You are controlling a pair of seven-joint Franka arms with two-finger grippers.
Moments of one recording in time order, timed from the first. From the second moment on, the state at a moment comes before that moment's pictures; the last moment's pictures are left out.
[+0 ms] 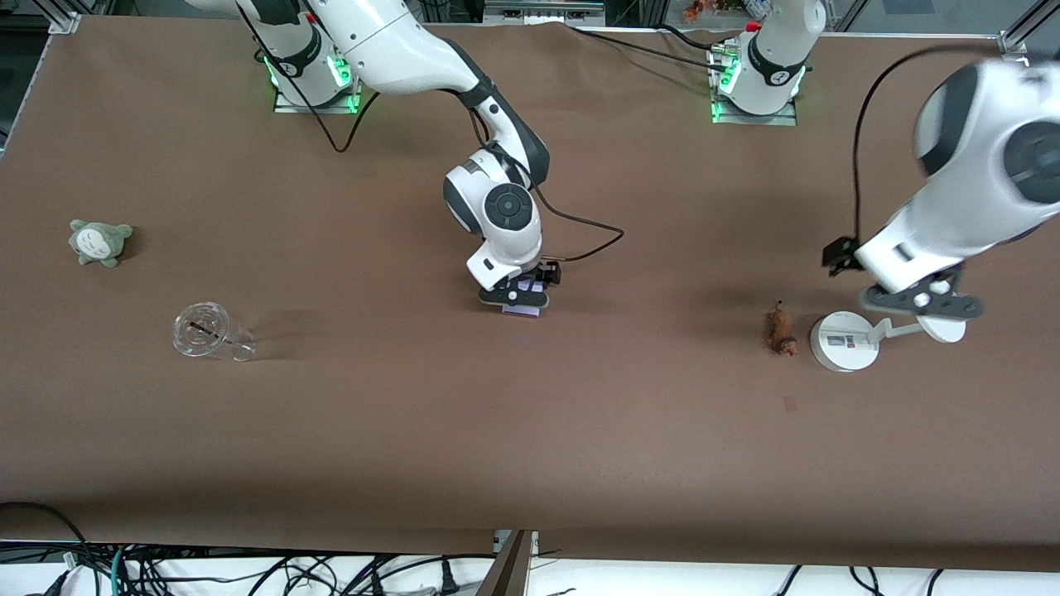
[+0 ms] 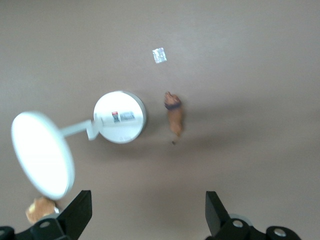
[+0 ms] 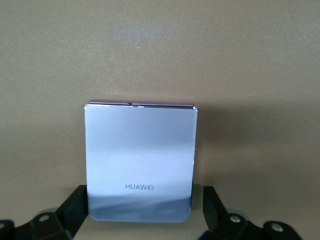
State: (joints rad) left arm 0.23 0.17 -0.36 -1.62 0.16 1.65 0.00; right arm 0.85 0.84 -0.08 -1.49 0.12 2.34 0.81
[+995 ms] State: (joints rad) left arm 0.09 0.08 -0.16 -1.51 0.04 1.59 0.03; right arm 0.78 0.80 -0.14 -1.46 0.12 2.27 0.68
